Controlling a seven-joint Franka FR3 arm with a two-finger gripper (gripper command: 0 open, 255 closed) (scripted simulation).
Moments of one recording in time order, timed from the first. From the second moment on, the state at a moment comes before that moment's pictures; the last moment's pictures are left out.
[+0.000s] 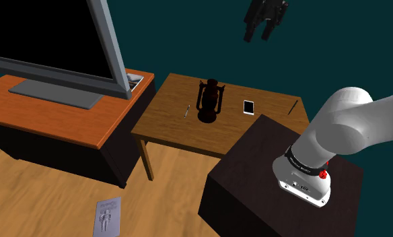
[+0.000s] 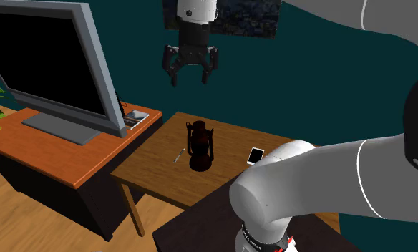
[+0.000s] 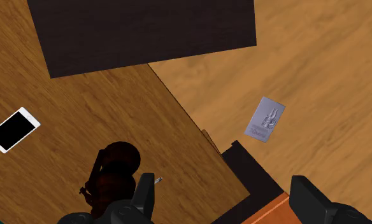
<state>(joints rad) 0.01 -0.81 -0.03 -2.33 0.10 1.59 0.17</state>
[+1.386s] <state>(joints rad) -0.05 -0.29 -0.14 -2.38 0.04 2.11 0.03</state>
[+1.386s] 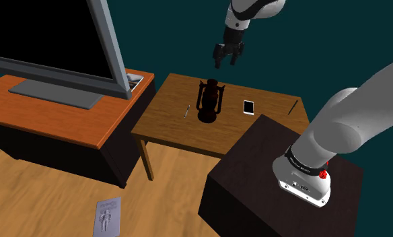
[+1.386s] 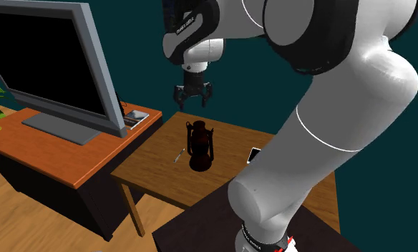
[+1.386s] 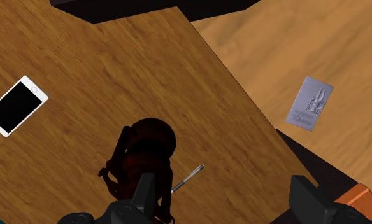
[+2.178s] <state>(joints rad) -0.09 0.15 -0.20 -2.19 0.09 2.34 -0.08</state>
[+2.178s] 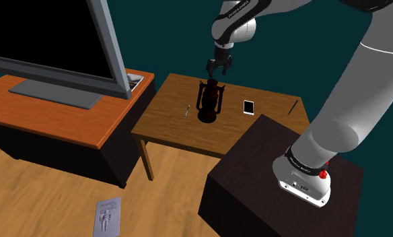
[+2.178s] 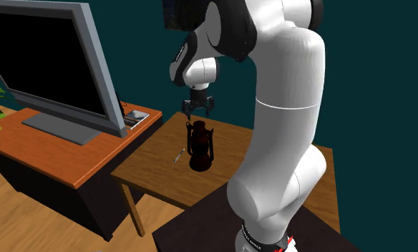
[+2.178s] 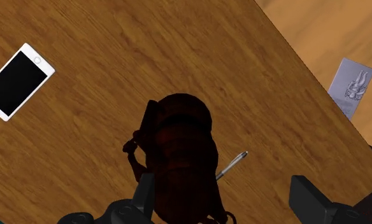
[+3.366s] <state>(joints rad) -0.13 0.43 -0.19 -2.05 0.15 2.47 -0.14</state>
